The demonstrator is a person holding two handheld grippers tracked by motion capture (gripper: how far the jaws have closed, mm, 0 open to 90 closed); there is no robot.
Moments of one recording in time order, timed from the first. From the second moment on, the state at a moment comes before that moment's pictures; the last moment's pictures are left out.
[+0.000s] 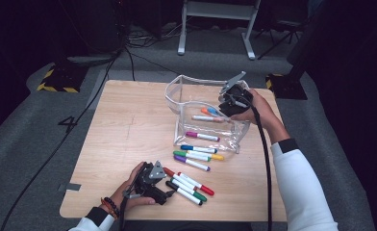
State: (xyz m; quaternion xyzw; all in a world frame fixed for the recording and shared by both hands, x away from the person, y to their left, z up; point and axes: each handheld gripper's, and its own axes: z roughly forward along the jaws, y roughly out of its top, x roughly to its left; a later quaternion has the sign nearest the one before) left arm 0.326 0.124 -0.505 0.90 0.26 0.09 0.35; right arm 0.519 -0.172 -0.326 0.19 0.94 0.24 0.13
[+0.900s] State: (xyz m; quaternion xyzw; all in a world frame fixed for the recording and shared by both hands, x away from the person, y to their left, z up) left arm 0.326 0.124 -0.505 0.90 0.26 0.09 0.35; right arm 0.439 -0.235 -0.281 0.21 0.85 0.43 0.22
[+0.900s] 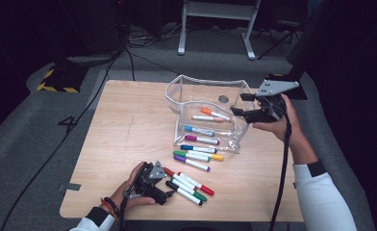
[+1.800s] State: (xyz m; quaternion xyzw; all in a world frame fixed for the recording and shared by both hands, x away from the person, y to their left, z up) left arm 0.326 0.124 -0.505 0.90 0.26 0.09 0.35; right arm 0.385 -0.174 -0.435 0.12 0.90 0.41 0.11
